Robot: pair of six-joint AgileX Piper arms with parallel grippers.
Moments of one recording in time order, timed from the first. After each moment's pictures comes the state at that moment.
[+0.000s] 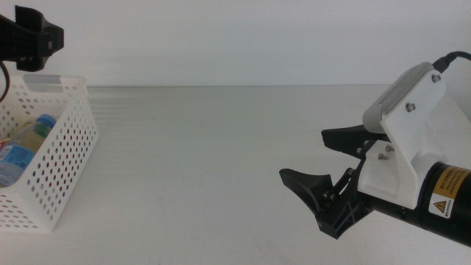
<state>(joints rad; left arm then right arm) -0.13 1.05 -1.11 0.03 0.58 0.10 0.74 1.09 -0.63 0.01 -0.03 -0.09</state>
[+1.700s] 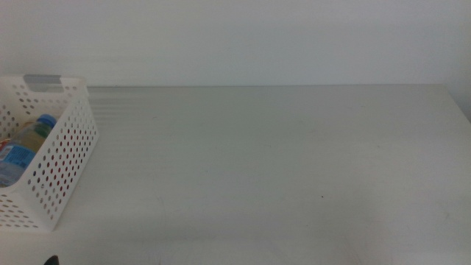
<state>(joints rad) -0.13 -0.01 0.03 0.03 0.32 0.10 0.09 -0.01 0.03 0.05 0.04 -0.09</state>
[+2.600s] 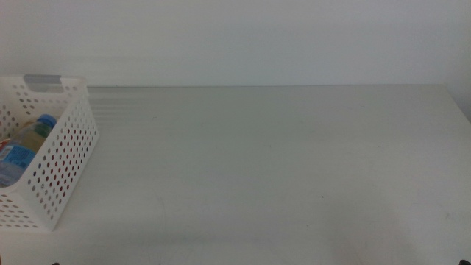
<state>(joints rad) -0.13 -0.01 0.03 0.03 0.37 0.10 0.08 -0.01 0.03 0.05 0.36 -0.09</state>
